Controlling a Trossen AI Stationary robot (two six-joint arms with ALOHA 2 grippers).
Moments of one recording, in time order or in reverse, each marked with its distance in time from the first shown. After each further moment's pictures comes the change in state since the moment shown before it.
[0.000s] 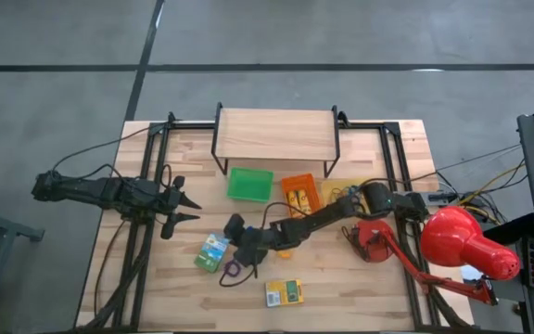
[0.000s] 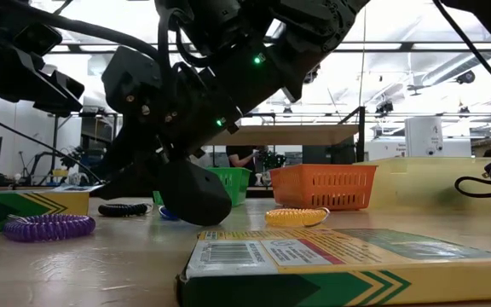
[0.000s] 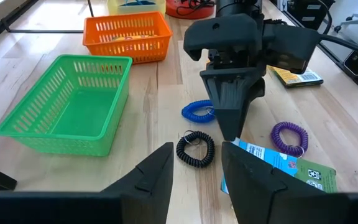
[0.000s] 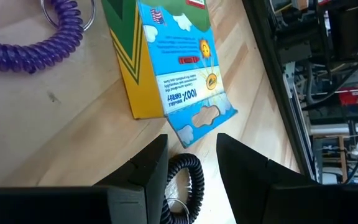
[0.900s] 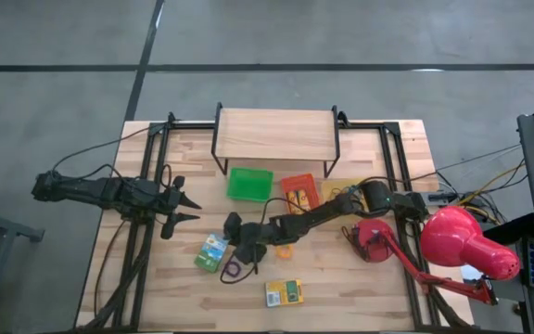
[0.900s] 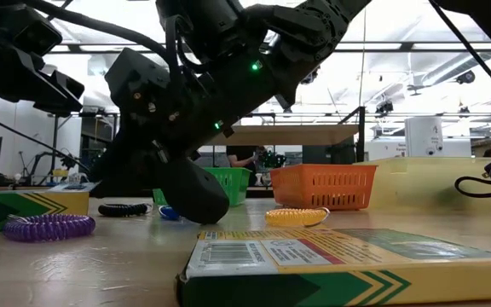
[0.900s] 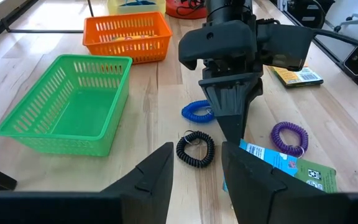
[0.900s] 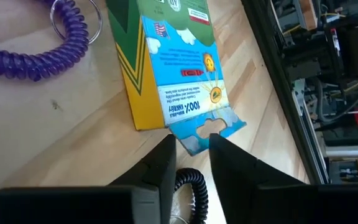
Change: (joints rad) left arm 0.000 0.000 0.000 0.000 0.000 0.000; right arm -0.020 0.005 -0.001 0.025 -0.136 -0.010
